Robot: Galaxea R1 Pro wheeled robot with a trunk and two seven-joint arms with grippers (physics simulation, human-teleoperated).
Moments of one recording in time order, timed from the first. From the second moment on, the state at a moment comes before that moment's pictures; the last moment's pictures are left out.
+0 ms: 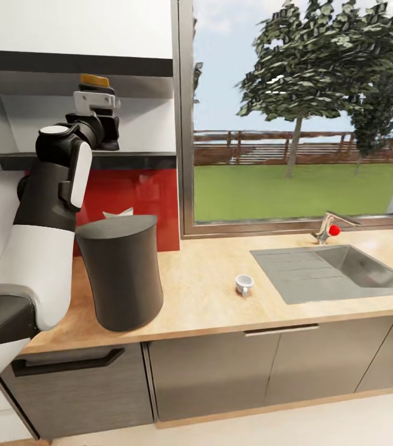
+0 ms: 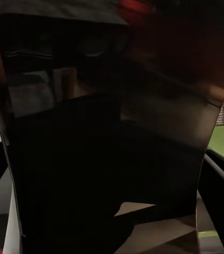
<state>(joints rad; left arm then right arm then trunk) -1.42 0.02 -0.07 -1.15 -0.01 0.61 0.05 -0.18 -0.04 0.01 -0.04 0.01 -0.13 -0.07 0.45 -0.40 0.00</state>
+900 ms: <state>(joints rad) -1.41 0.02 -0.06 -1.19 -0.01 0.61 0.05 -0.18 -0.04 0.01 -0.04 0.01 -0.13 -0.07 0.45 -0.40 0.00</state>
